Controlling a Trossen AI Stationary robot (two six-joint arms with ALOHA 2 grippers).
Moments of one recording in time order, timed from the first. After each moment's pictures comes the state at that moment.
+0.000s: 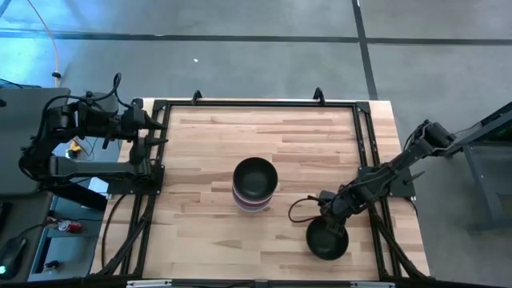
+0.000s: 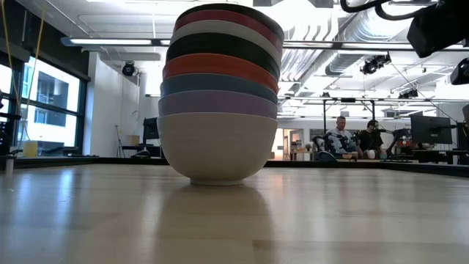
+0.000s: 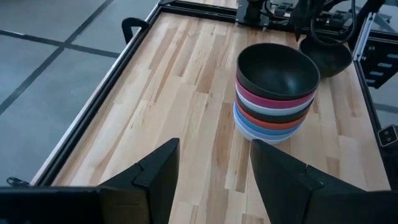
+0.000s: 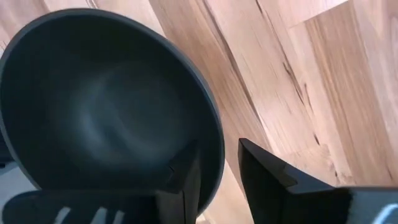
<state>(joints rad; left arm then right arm) 0.44 0.71 1.36 -1.27 0.09 0.03 0.59 1.34 0.87 -0.89 -0.11 1.04</state>
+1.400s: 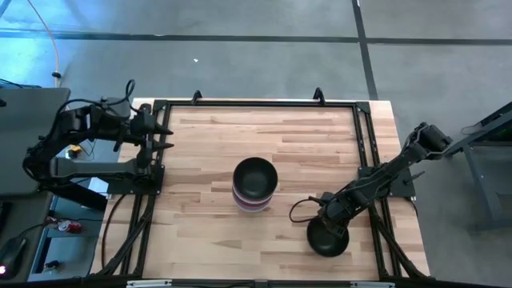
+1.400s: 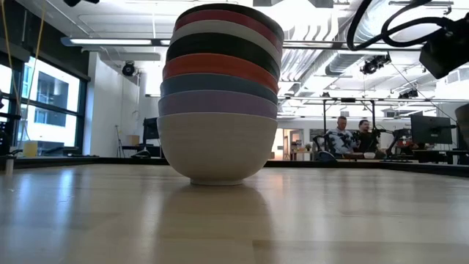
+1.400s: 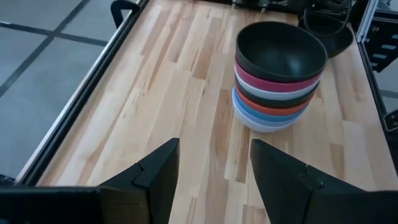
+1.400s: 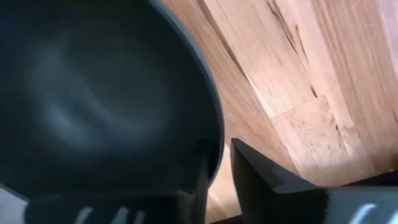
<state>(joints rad) 0.44 0.69 1.24 -1.22 0.10 0.05 0.59 1.41 0.87 -0.96 -0.22 1.14</state>
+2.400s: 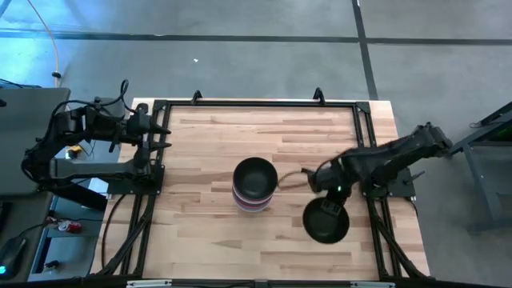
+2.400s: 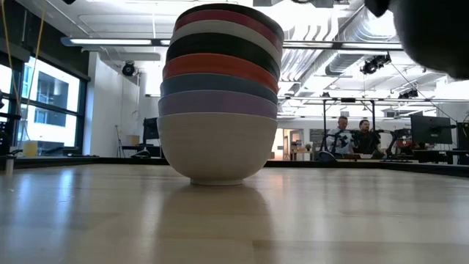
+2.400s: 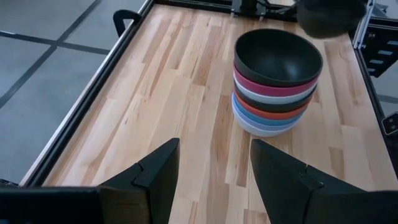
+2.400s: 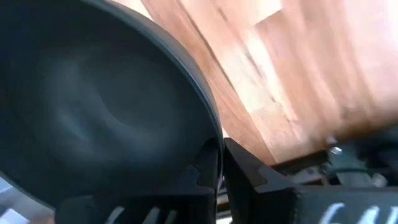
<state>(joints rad) 0.44 0.66 1.24 -1.21 0.11 0.06 0.32 1.41 1.29 -1.39 -0.27 0.86</state>
